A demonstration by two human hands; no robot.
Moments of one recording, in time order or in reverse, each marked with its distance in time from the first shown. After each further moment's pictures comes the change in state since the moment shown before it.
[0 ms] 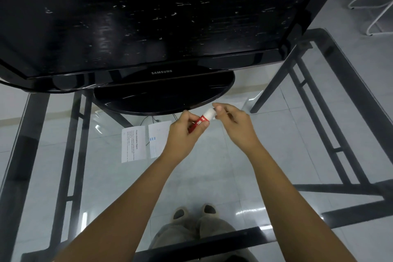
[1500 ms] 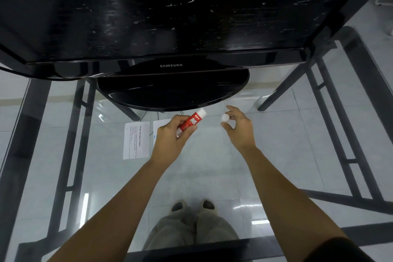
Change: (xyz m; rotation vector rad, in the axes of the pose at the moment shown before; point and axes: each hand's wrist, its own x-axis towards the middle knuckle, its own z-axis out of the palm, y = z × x) left_hand 0.005 -0.041 -0.028 0.179 0.095 0.027; right_hand 0.047 0.088 0.029 -0.267 0.088 0.041
